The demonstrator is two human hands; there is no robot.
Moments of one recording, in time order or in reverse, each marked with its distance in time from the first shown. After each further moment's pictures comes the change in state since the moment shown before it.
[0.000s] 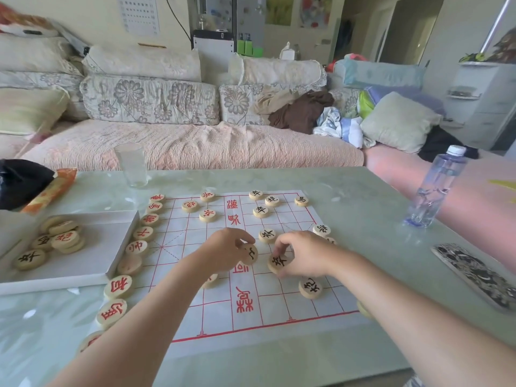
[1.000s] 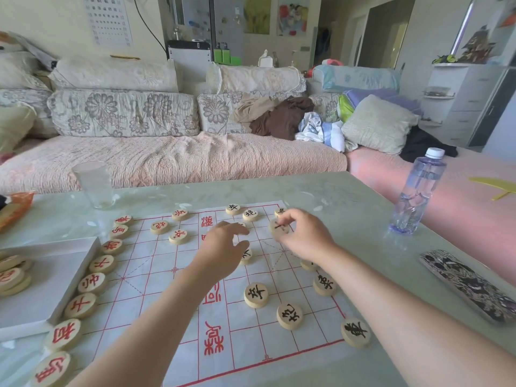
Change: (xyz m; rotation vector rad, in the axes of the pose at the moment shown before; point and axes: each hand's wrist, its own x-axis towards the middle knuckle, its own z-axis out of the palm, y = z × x) left_hand 0.053 0.043 0.024 0.016 0.249 0.143; right_hand 0.038 0.050 -0.033 0.259 0.478 0.191
